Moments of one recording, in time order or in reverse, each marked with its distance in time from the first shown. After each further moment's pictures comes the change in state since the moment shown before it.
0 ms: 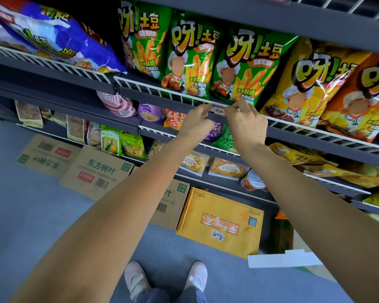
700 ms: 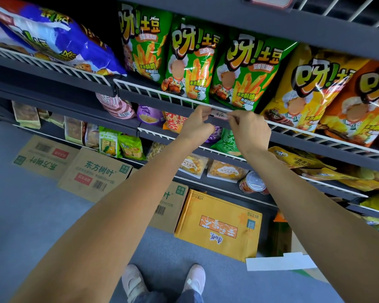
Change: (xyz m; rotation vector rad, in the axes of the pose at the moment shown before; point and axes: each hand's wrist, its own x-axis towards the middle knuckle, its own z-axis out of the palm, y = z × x) left_hand 0.007 -0.001 -0.001 0.003 -0.019 -0.017; right_hand 0.001 0.006 -0.011 0.408 -0.141 0.260
